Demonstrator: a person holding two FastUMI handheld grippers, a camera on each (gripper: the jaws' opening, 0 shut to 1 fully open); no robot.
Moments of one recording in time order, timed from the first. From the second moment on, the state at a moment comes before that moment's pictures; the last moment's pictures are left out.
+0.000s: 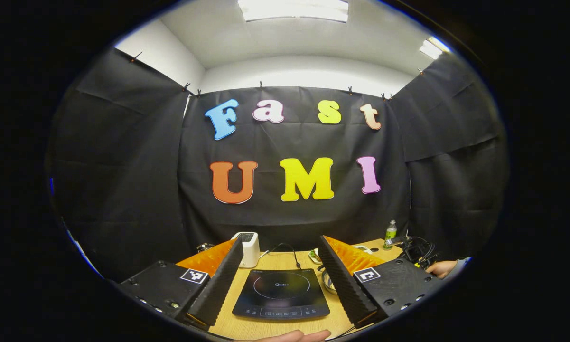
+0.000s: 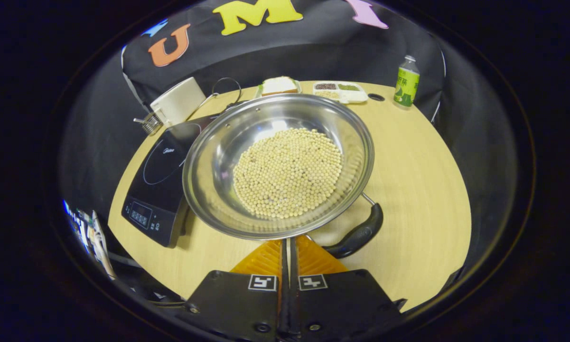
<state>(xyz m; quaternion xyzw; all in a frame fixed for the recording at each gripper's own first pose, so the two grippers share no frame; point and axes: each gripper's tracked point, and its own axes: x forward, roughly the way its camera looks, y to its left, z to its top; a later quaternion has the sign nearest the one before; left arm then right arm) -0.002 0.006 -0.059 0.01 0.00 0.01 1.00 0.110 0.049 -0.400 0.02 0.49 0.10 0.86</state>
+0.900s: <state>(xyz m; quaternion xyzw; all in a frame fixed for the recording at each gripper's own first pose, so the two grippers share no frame) 0.008 -0.028 -0.094 -0.01 0.05 -0.01 1.00 0.159 -0.043 -0.410 0.03 0.48 0.07 0.87</state>
